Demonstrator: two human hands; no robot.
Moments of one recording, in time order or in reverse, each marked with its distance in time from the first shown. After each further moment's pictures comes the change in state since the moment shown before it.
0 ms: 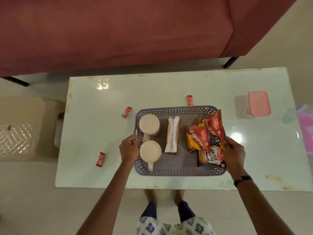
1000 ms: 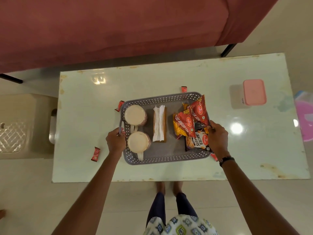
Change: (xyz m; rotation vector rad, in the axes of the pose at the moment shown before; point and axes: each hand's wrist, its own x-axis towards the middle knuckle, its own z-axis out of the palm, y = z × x) left_hand 0.028 -0.017 -0.003 0.083 0.115 0.049; right_hand 0.029 0.012 0.029 -0.154 -0.094 -0.222
